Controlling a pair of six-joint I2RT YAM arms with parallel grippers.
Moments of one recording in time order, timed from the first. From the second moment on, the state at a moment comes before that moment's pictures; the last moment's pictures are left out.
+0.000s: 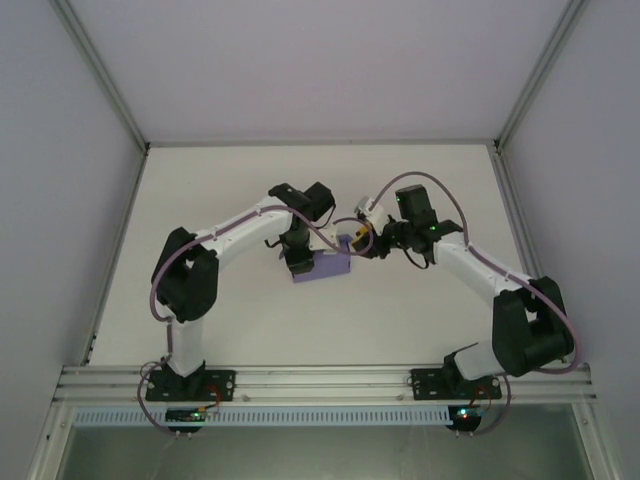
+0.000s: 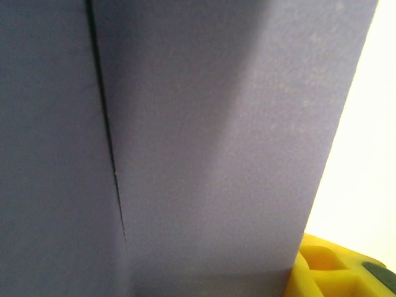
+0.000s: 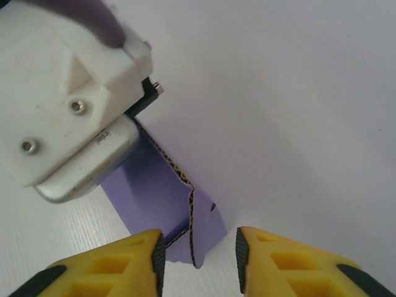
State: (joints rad) left arm -0.76 1.93 1.61 -1.19 -0.03 0.59; right arm 0.38 1.42 0.92 -0.30 -0.58 -0.40
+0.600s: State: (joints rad) left arm -0.77 1.93 1.61 -1.16 -0.05 0.56; right arm 0.43 1.45 0.93 -0.25 -0.47 -0.22
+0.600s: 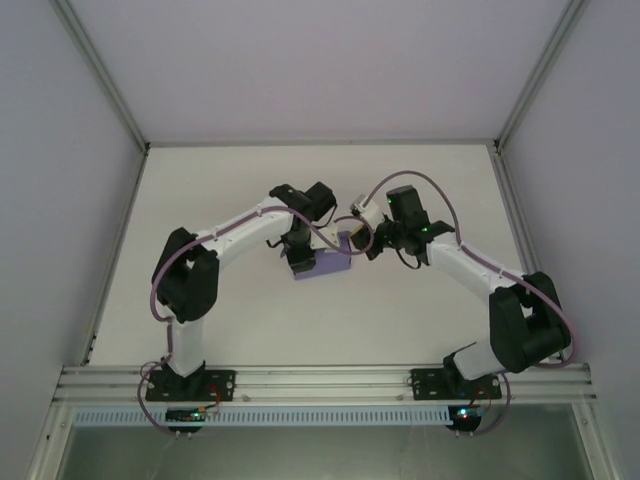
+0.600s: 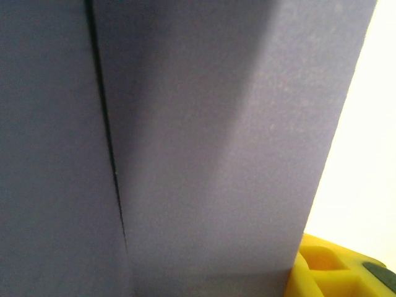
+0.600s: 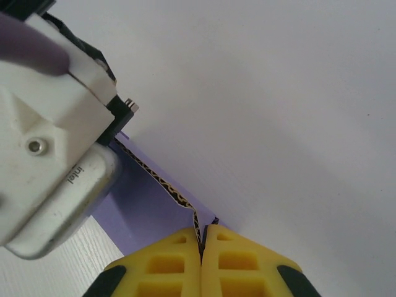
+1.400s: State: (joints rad) left arm -0.77 1.93 1.61 -1.14 -0.07 0.53; right arm 0.56 1.43 0.90 -0.19 -0.21 0.31
